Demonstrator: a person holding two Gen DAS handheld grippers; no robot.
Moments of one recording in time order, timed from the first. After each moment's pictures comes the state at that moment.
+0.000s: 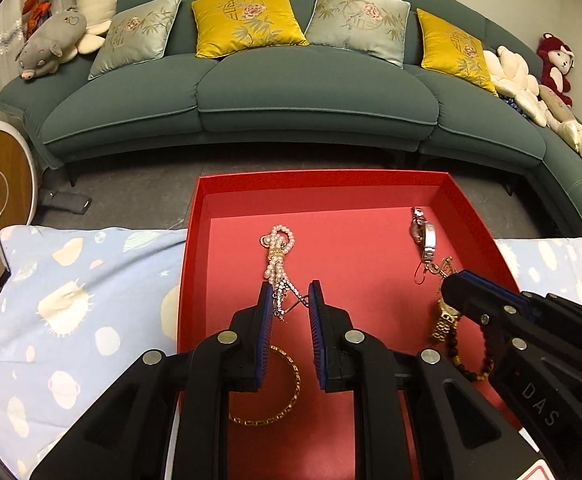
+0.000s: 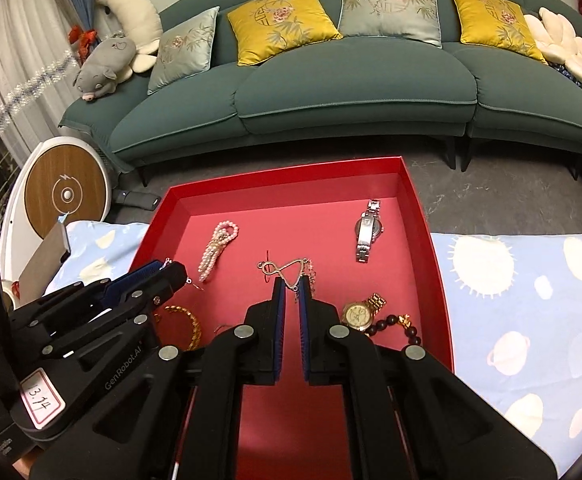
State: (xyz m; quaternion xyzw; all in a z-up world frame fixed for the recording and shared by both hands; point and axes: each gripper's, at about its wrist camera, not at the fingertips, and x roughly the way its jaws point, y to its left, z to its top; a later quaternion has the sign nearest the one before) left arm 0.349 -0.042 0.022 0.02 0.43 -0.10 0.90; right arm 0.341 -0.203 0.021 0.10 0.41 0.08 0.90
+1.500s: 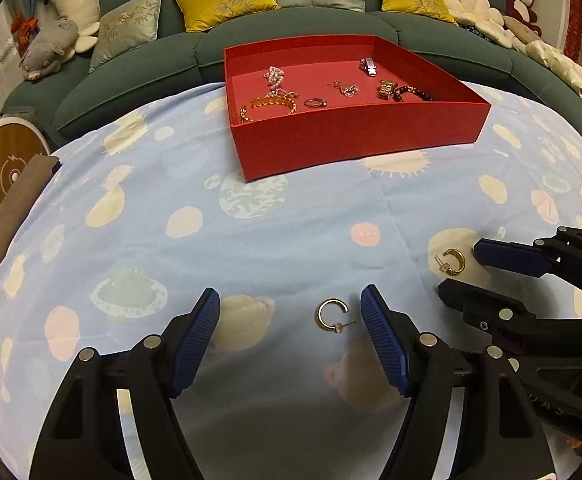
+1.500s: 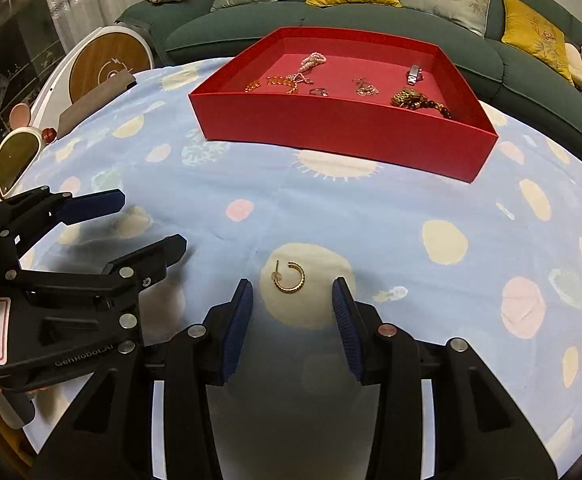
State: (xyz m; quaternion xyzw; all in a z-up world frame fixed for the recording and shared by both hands) left arm 0.139 0.005 -0.019 0.10 0.46 -0.12 0.87; right arm 0.133 -0.152 -0.027 -0.02 0.47 0.14 0.87
